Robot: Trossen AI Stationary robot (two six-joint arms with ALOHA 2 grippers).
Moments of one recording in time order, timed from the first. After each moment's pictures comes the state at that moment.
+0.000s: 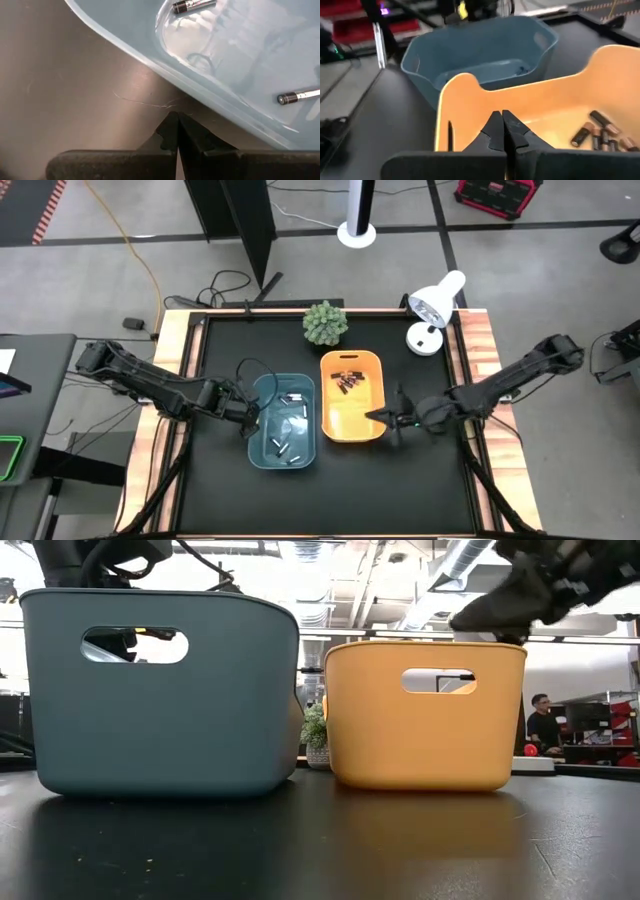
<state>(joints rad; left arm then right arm) -0.25 1.23 0.76 -0.85 -0.35 -0.79 0.38 1.03 0.43 0.25 0.44 0.31</state>
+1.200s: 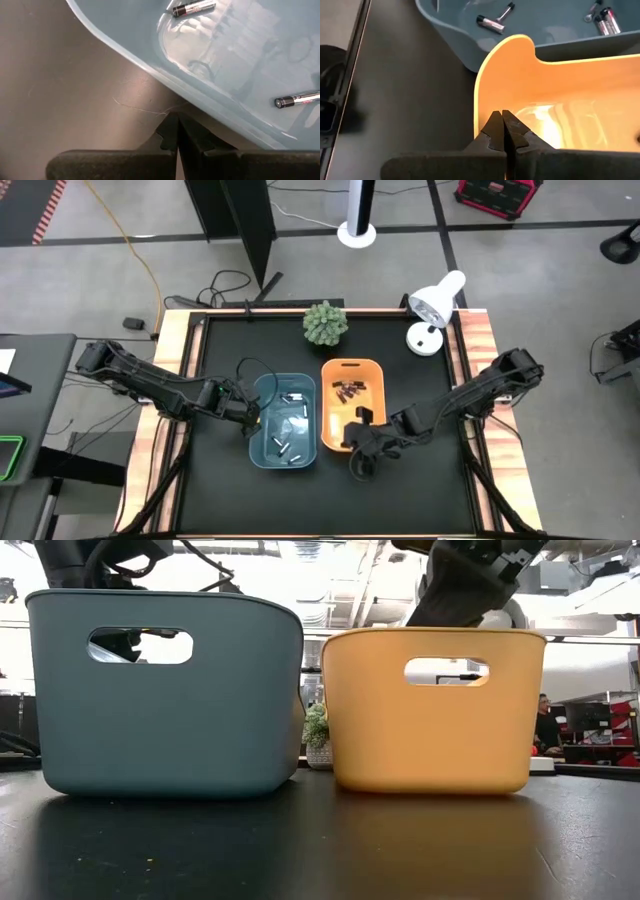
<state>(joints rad) -0.25 1.23 0.76 -0.83 -0.37 -0.80 0.40 1.61 1.04 -0.25 0.23 0.43</state>
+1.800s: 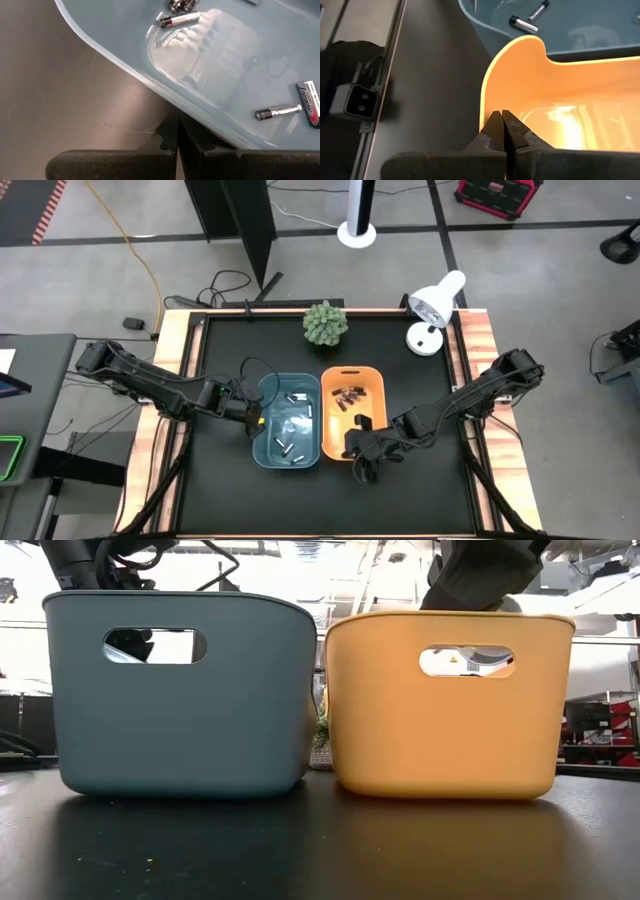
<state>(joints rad) -0.25 1.23 0.76 -0.73 -0.38 -0.77 0.43 1.61 1.04 -0.22 0.14 0.45</state>
